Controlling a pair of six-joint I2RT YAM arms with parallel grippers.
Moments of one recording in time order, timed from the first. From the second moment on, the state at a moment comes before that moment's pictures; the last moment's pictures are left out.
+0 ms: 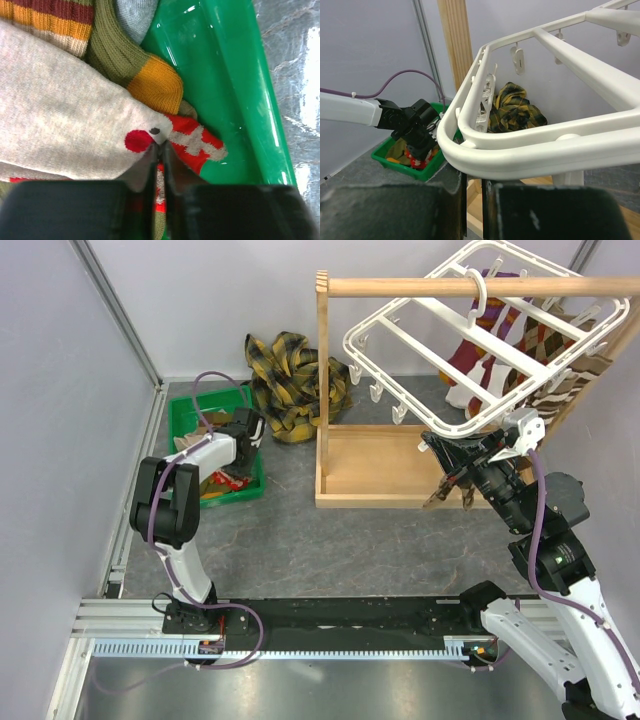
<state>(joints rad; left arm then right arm) -0.23 1.85 1.22 -0.56 -0.29 0.11 0.43 0.64 0.99 -0.12 -0.17 0.16</state>
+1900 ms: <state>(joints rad) -0.70 1.08 0.86 0.20 0.15 -1.21 0.43 0.66 0.95 -0.03 -0.23 0.31</state>
